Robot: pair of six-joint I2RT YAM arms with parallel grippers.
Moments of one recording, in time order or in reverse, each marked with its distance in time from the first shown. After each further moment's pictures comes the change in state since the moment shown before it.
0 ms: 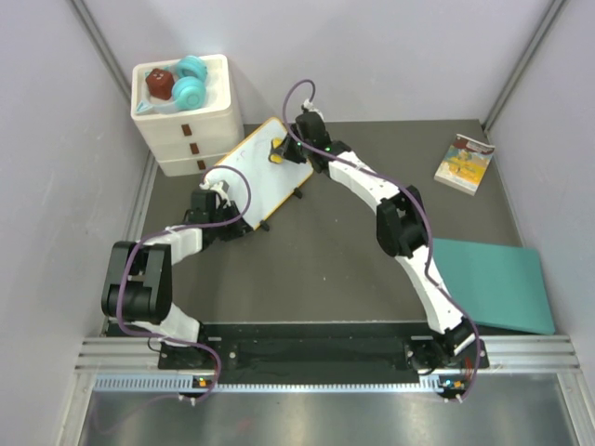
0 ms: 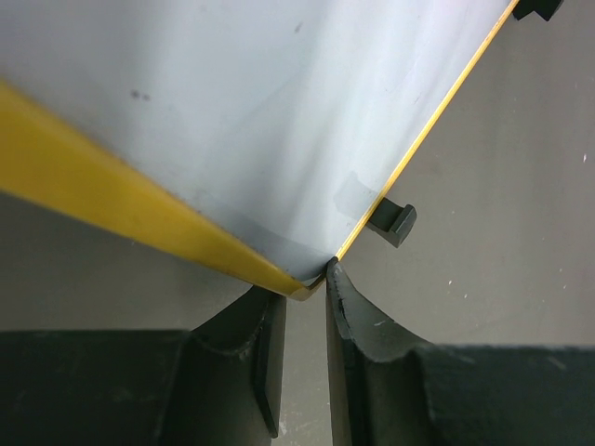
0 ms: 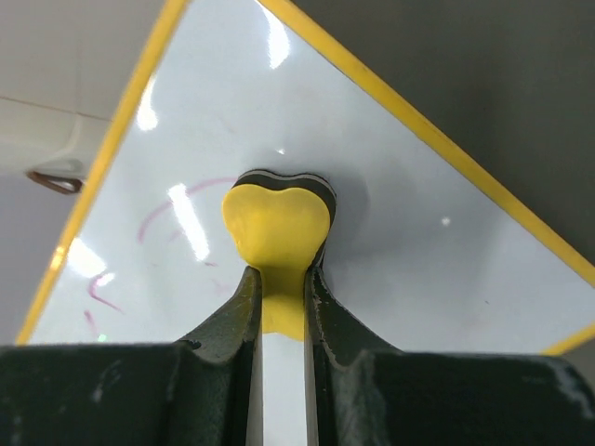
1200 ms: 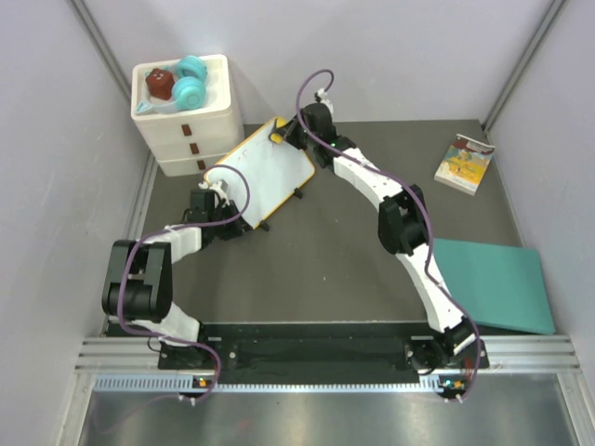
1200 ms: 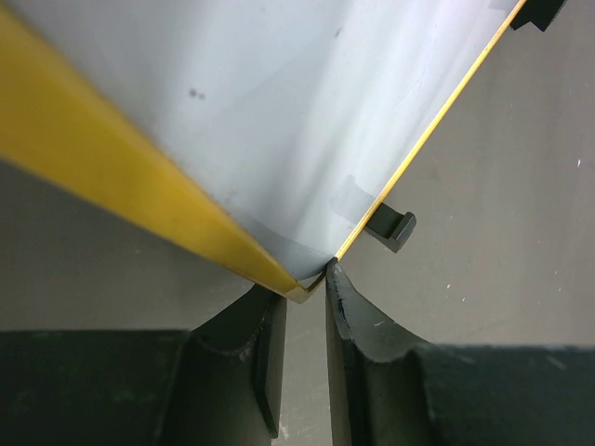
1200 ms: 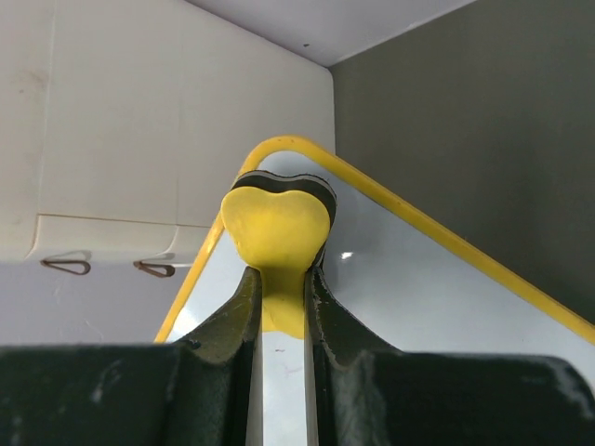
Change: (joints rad) left arm 0.018 0.012 0.007 0.007 0.018 0.001; right arm -0.039 0.012 0.050 0.106 0.034 0.145
